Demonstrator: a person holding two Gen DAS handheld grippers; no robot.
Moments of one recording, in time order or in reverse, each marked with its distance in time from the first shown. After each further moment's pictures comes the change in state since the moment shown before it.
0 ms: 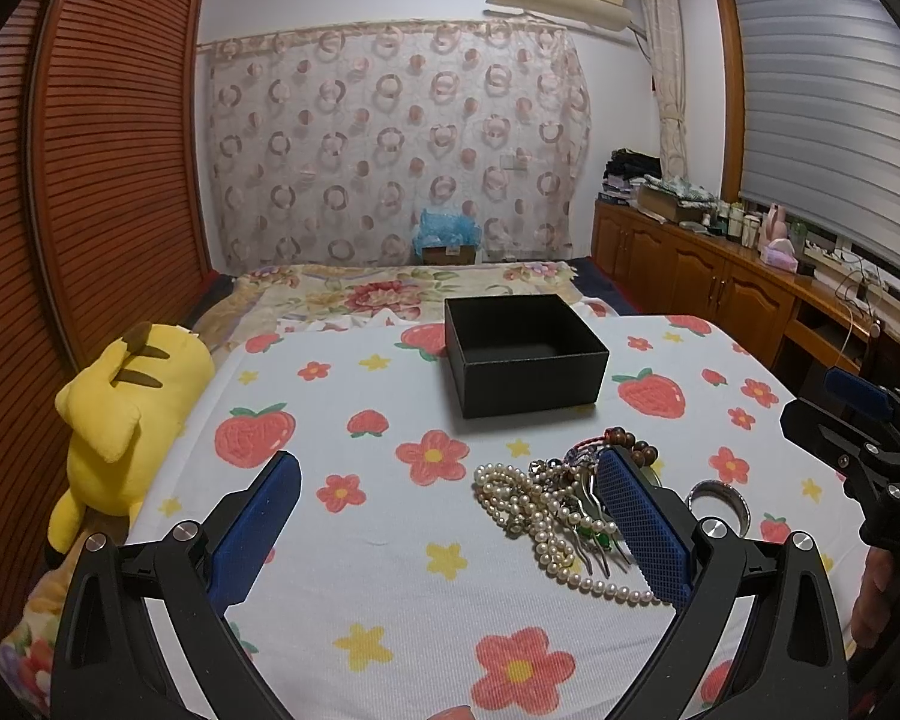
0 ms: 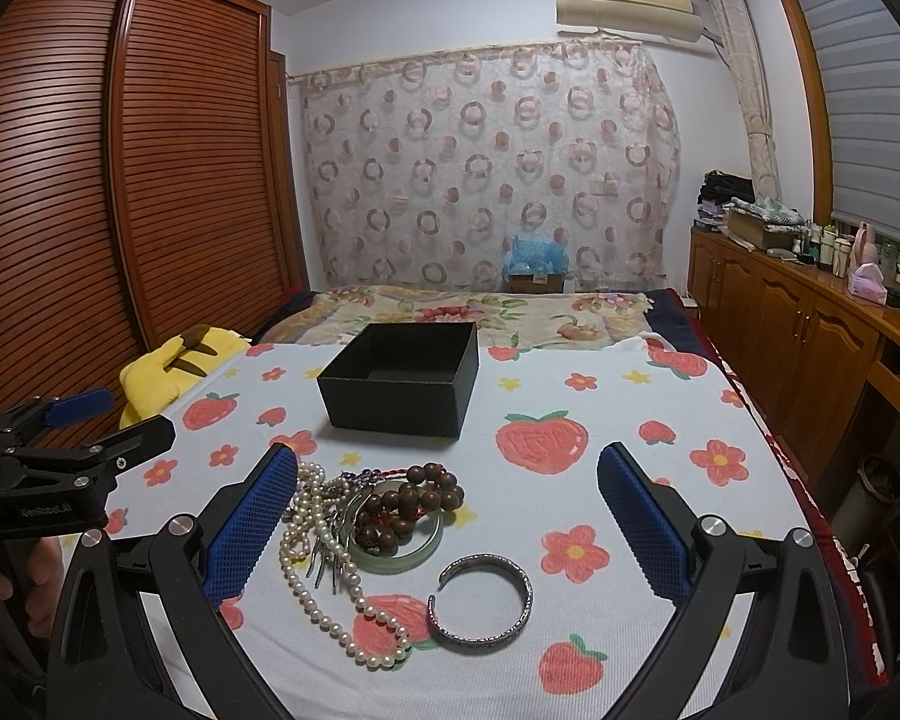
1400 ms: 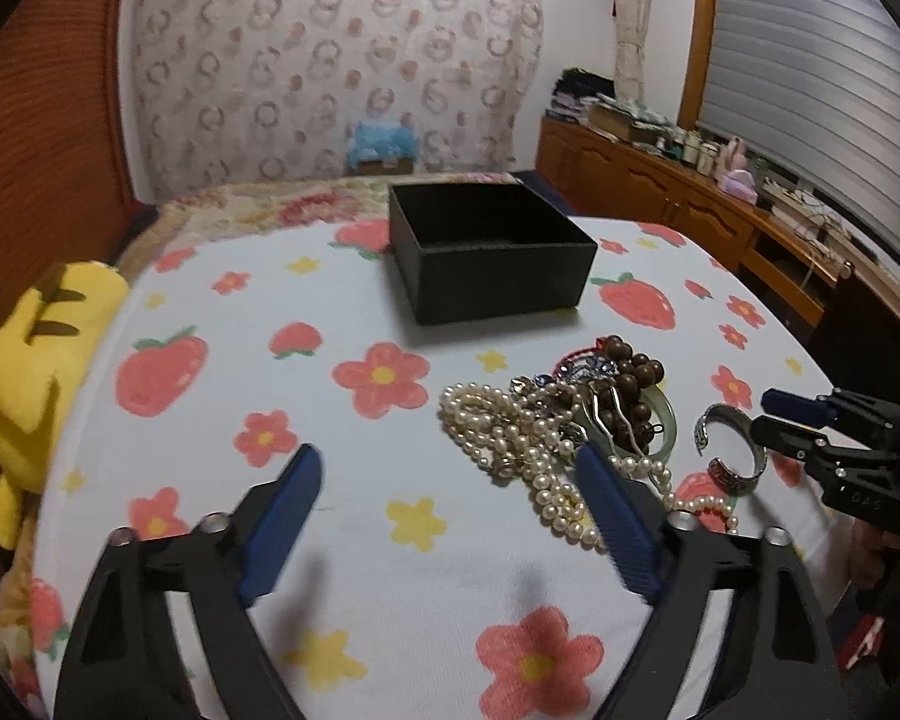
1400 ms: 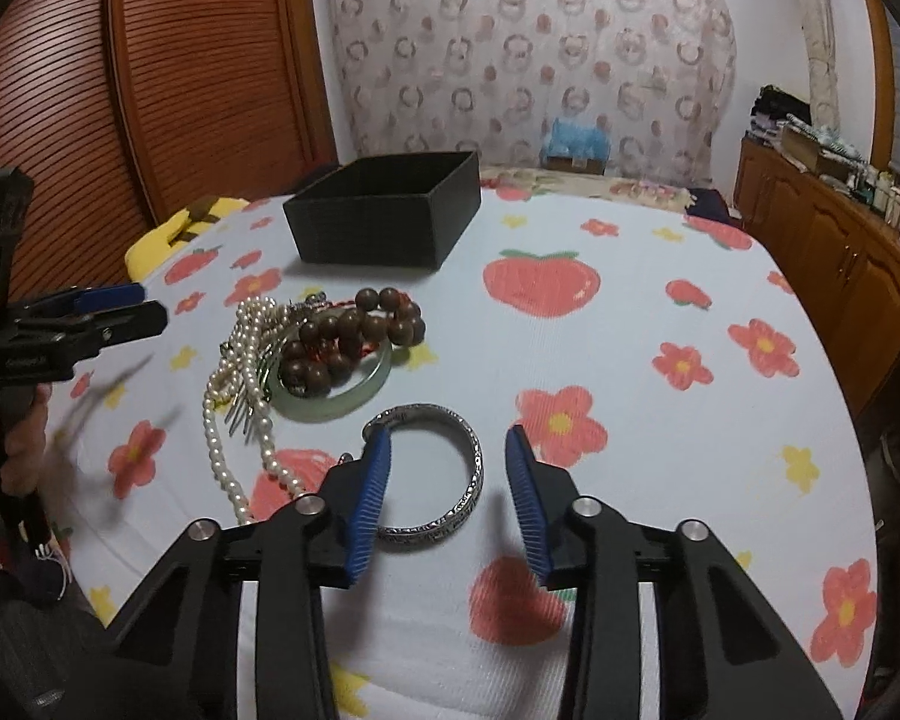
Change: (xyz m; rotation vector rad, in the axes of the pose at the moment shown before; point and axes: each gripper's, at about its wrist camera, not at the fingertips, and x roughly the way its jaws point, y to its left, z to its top) left arm 0.072 0.004 -0.025 0.034 0.236 -0.181; right arm 0.058 -0.037 -0.057 -0.052 0.312 0.097
